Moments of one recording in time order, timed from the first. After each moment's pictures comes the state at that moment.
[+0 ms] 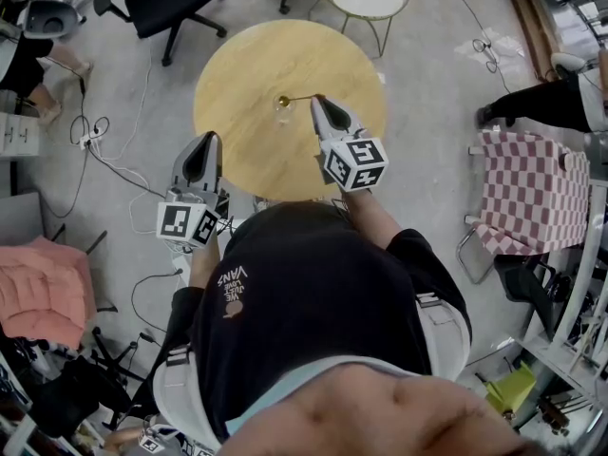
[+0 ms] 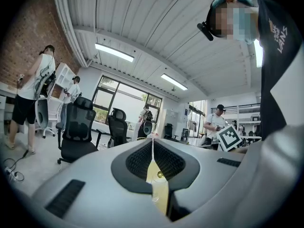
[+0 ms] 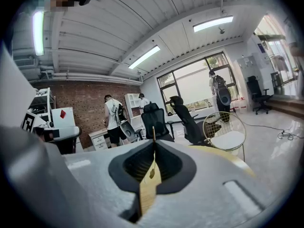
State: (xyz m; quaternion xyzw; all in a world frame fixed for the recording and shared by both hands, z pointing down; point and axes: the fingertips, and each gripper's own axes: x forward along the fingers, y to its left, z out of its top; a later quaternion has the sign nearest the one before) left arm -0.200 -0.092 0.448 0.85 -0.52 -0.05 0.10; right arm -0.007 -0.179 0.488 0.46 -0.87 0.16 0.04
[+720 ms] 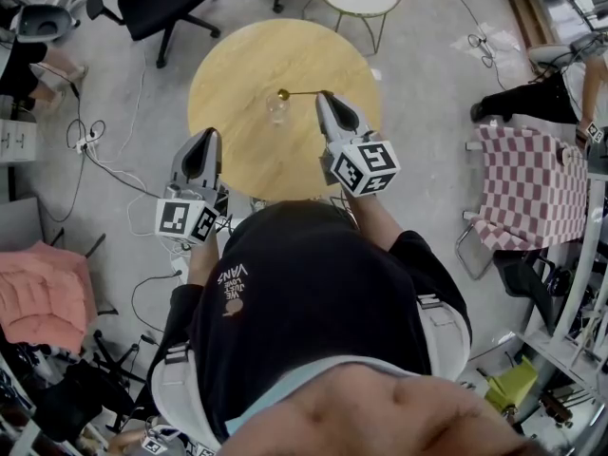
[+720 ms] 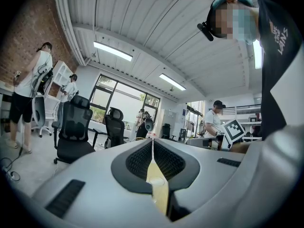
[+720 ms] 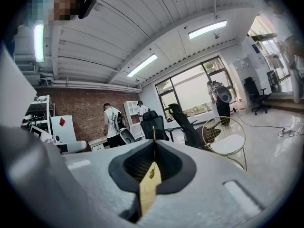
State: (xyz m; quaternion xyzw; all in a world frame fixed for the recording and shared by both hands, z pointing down) left arm -0.184 -0.106 0.451 0.86 -0.51 -0.05 0.10; right arm 0.018 -0.179 0.454 0.47 -0.87 0.16 -0.01
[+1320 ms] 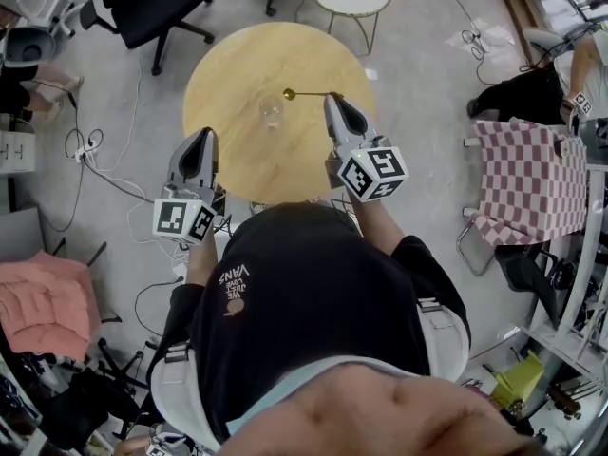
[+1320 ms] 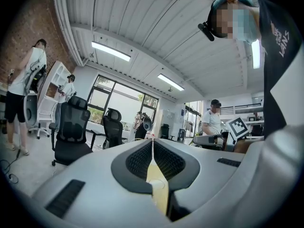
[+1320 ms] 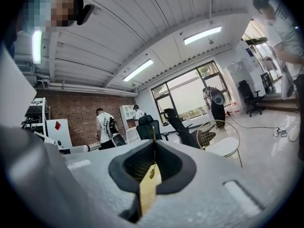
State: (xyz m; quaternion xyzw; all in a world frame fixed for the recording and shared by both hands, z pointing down) left arm -0.178 -0.115 0.446 0.86 -0.50 -0.05 0.10; right arm 0.049 -0.173 0.436 0.49 -0.86 0.15 -0.03
